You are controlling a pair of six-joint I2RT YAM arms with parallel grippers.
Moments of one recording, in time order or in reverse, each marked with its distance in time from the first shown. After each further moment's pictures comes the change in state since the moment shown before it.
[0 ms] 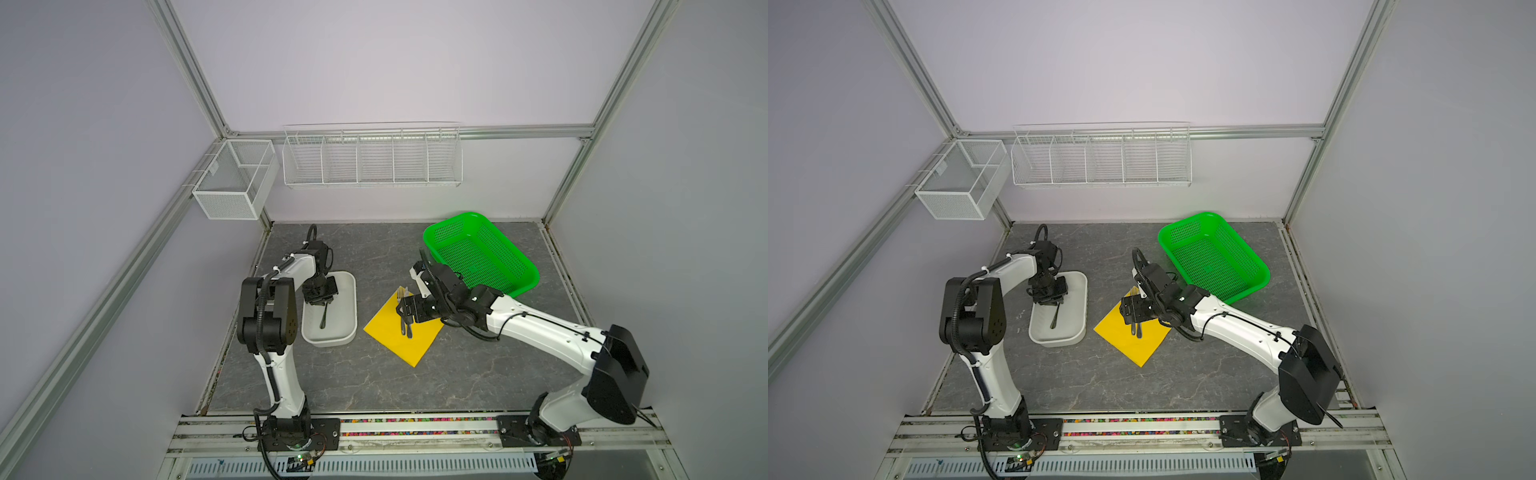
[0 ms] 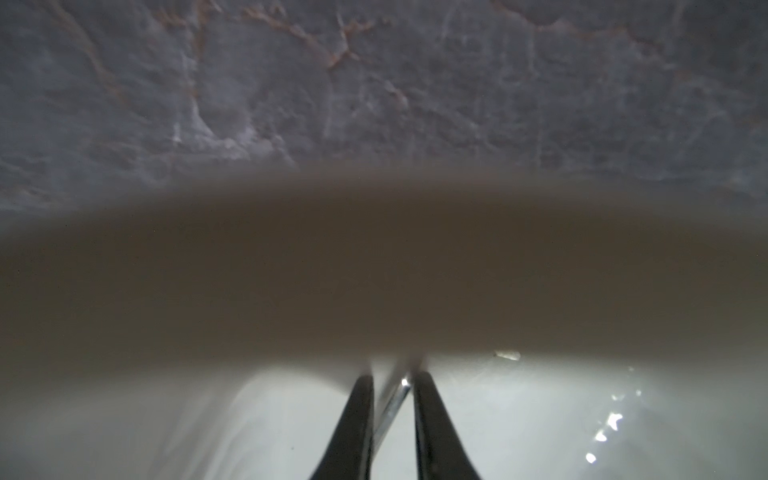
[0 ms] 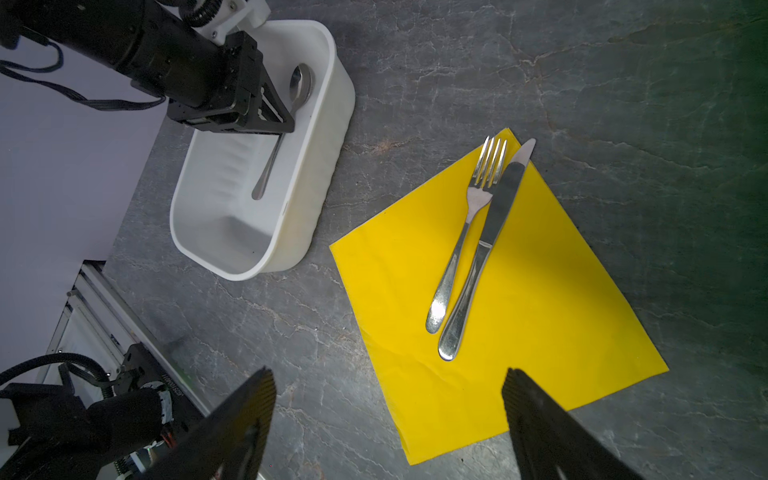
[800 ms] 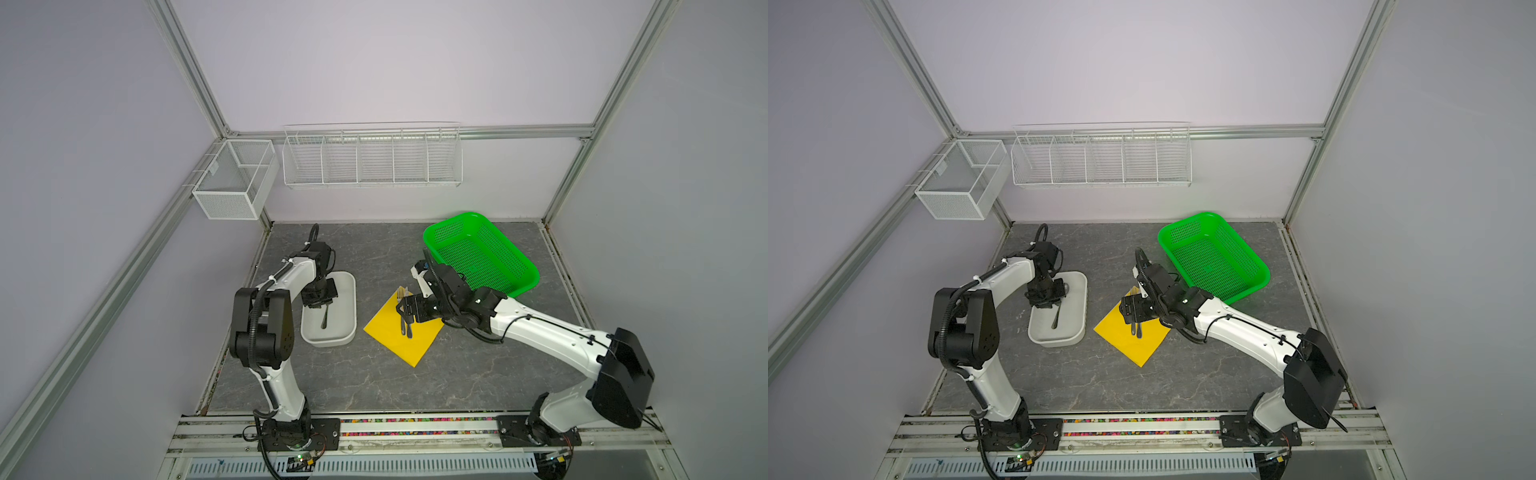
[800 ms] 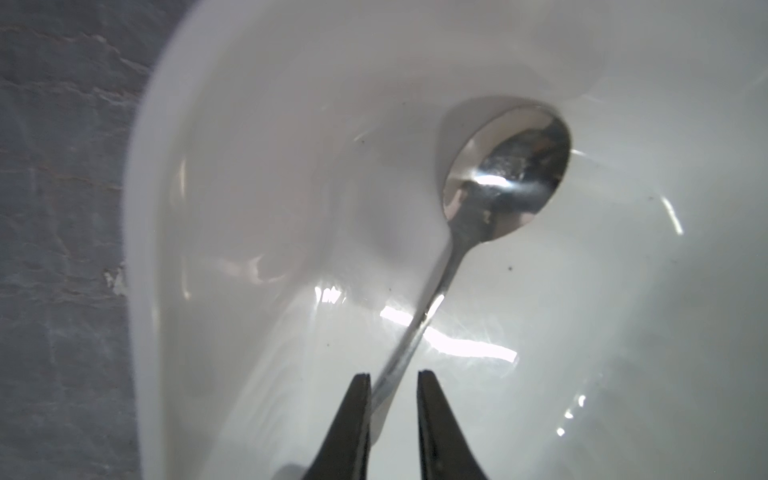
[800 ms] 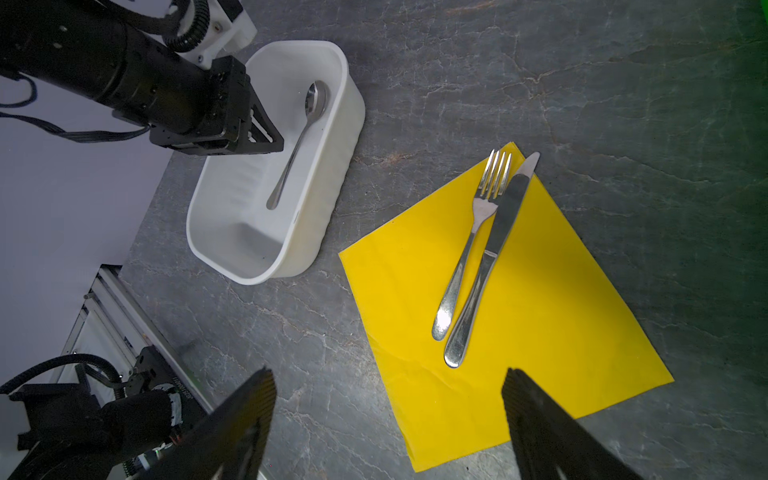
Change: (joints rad) left arm -0.020 -0.112 -0.069 -0.040 -0.079 -0.061; right arm 0.000 -0.028 -0.022 0.041 -0.006 0.000
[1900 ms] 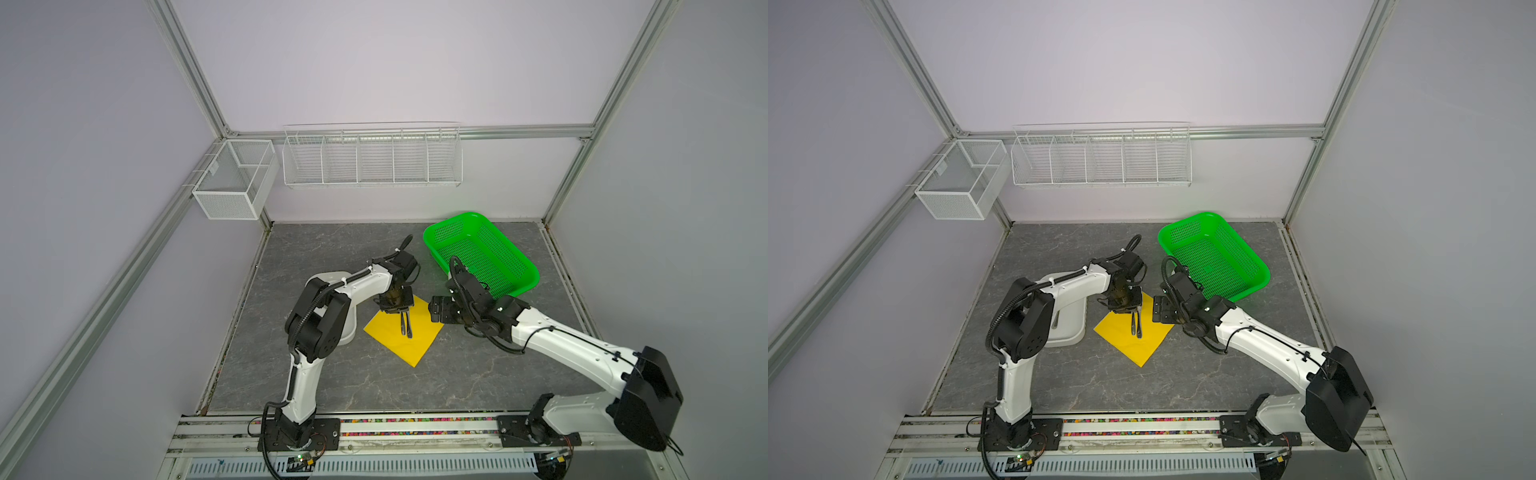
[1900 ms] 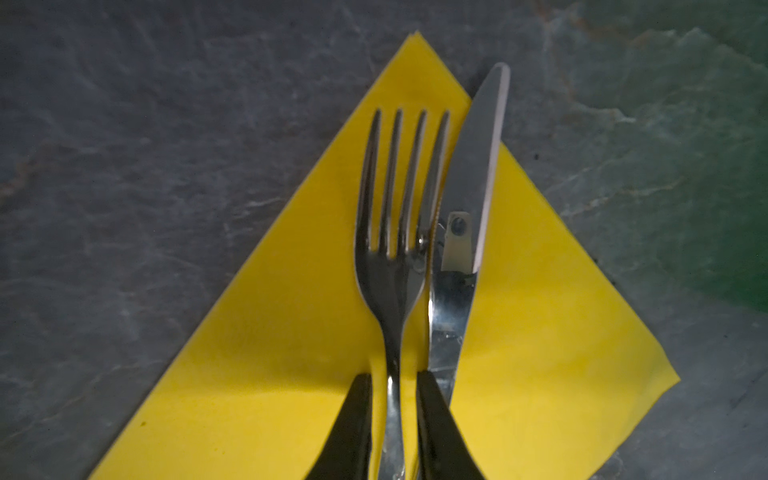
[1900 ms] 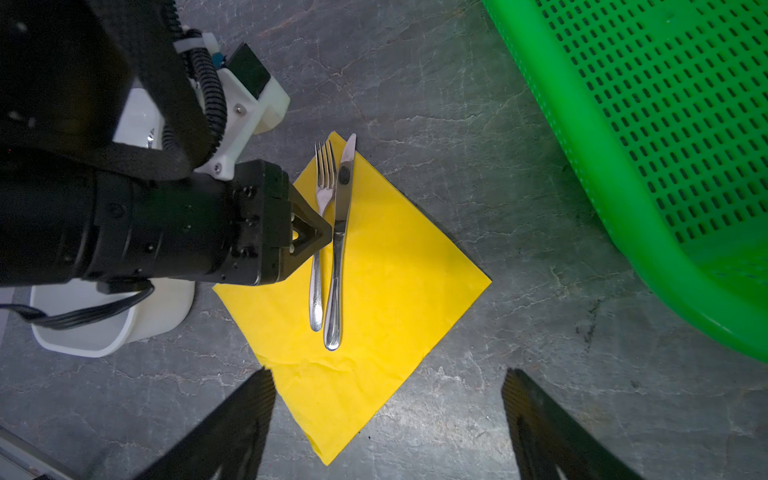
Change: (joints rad) left arm -0.565 0.196 0.218 0.094 0.151 -0.300; right arm -0.089 -0.157 -0.178 -0.080 0.215 0.165
